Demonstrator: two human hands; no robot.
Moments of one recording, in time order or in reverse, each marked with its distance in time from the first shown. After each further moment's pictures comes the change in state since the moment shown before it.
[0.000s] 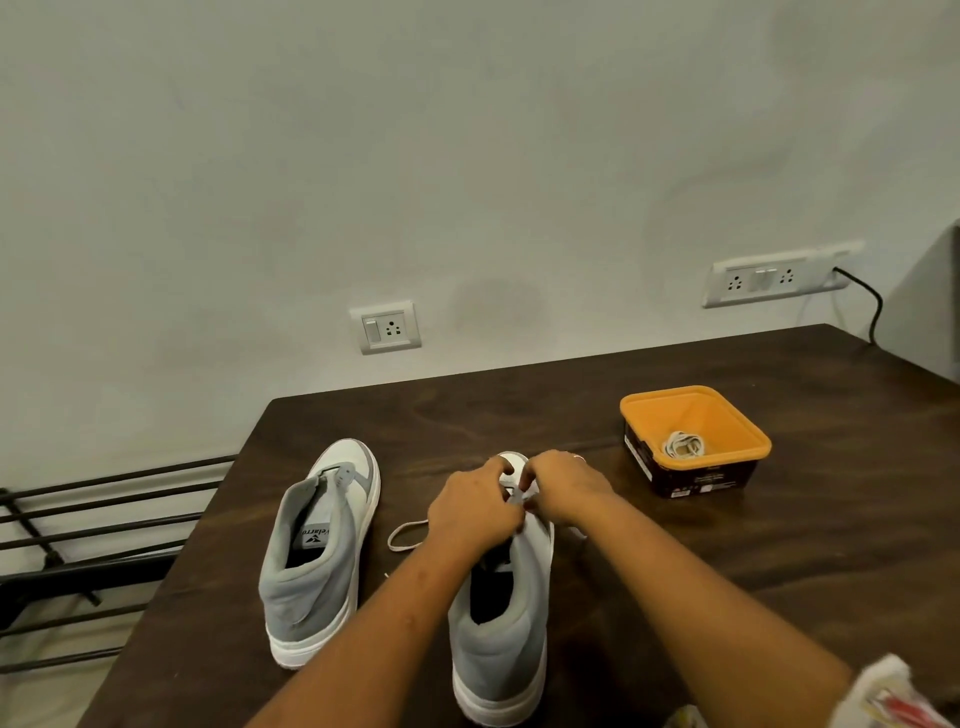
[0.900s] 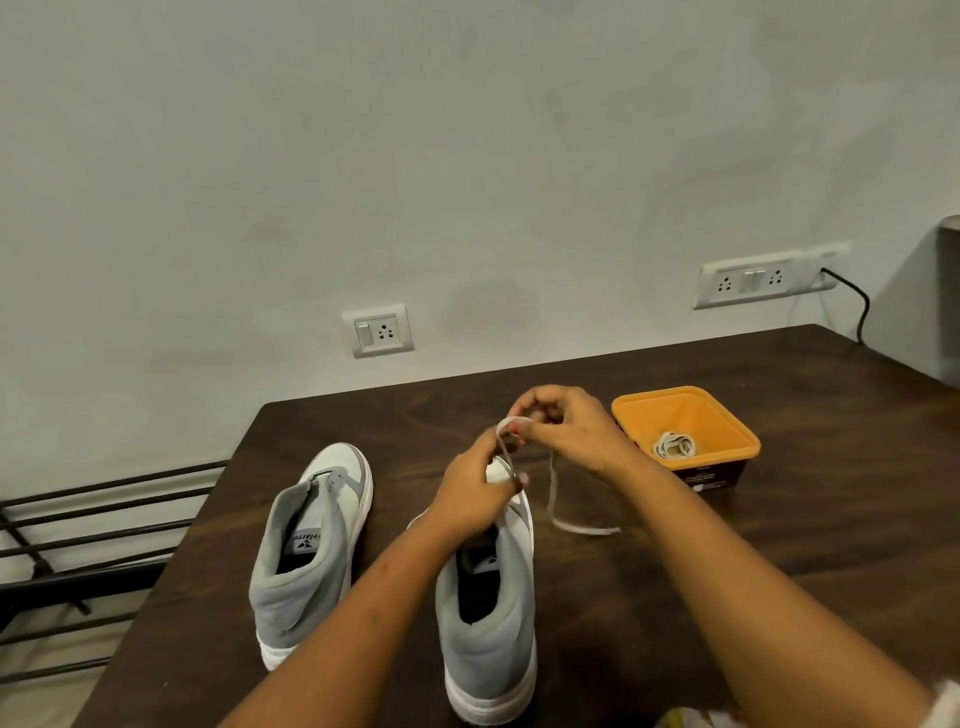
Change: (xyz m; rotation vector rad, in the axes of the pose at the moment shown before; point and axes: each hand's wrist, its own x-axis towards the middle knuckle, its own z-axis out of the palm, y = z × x) left_hand -0.004 0.010 -0.017 -0.457 0.051 0.243; right_hand -0.021 0.010 -0.055 0.801 0.268 -0.371
